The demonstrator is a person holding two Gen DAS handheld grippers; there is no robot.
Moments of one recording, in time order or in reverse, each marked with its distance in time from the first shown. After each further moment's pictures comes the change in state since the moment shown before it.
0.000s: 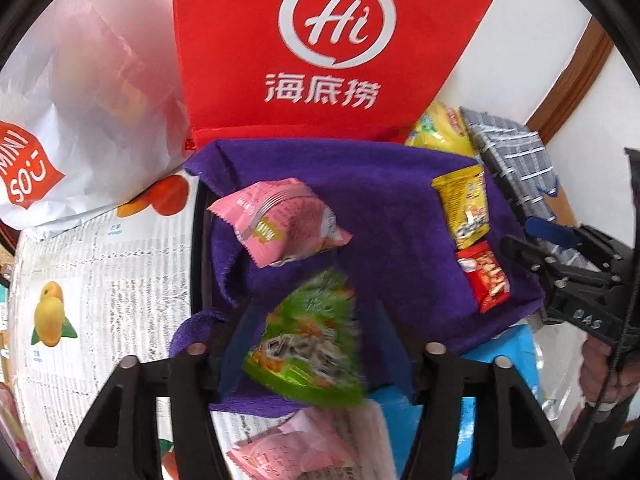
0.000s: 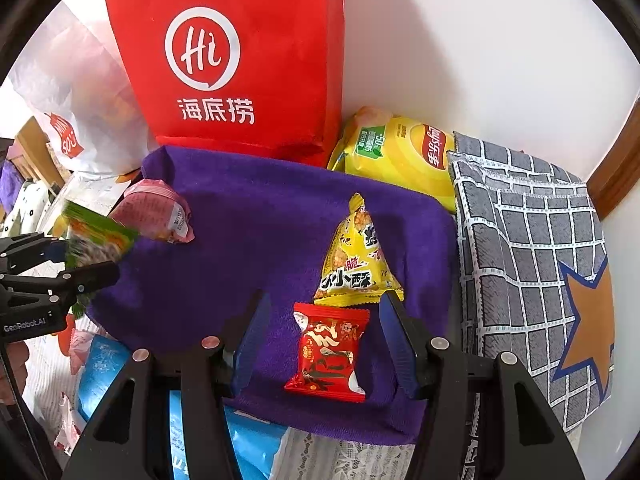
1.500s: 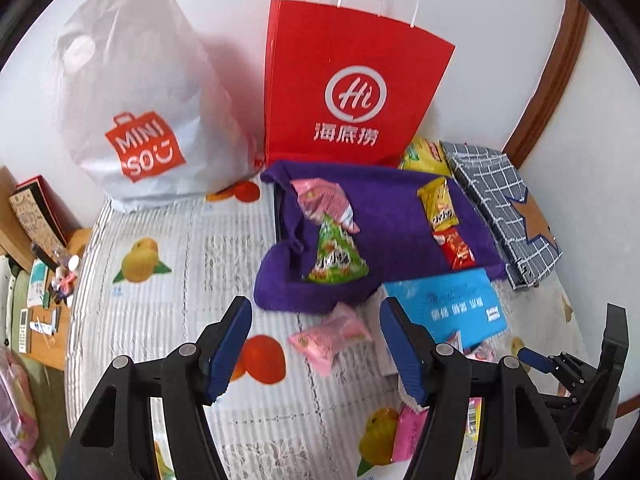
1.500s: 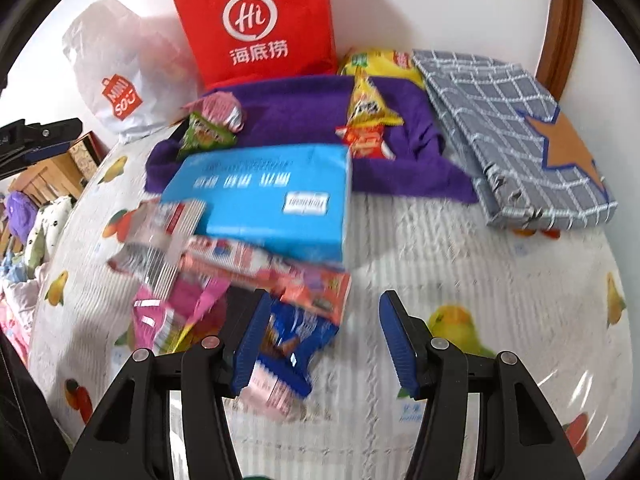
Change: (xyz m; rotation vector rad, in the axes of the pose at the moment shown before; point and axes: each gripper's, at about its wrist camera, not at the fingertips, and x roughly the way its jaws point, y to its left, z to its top) left arm -0.126 0.025 -0.080 -0.016 -0.144 0.055; right arm -0.088 0.039 -0.183 0.183 0.018 0.073
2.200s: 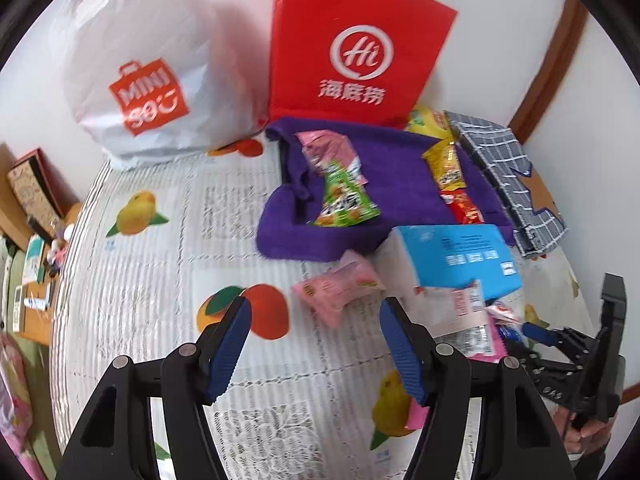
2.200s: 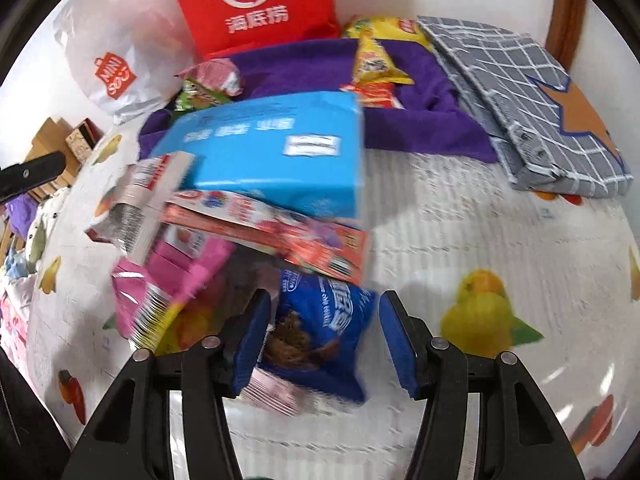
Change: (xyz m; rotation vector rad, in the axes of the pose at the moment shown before) left arm 0.015 0.009 -0.042 -0.014 0.053 0.004; right arm 0.024 -0.003 -0.014 0.021 0.074 -0.039
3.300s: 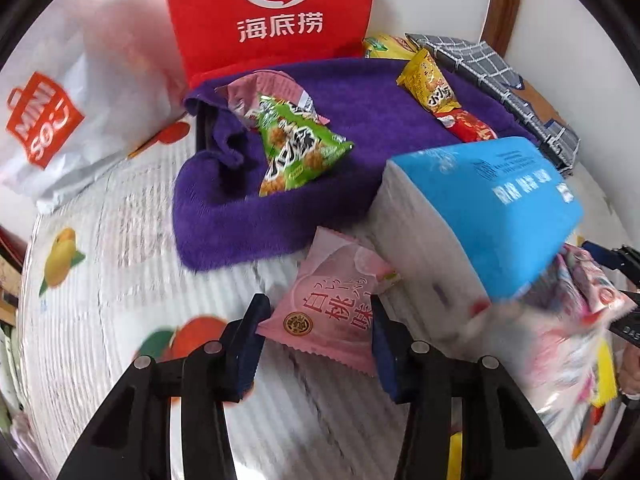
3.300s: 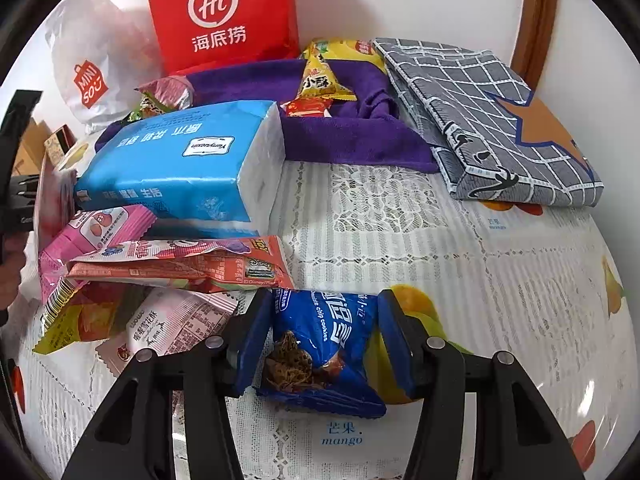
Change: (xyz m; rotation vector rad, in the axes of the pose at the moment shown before) left arm 0.088 -0.030 -0.007 0.270 0.070 -0.009; right arm 0.007 -0.033 -0.011 -0.019 -0.142 -0.093
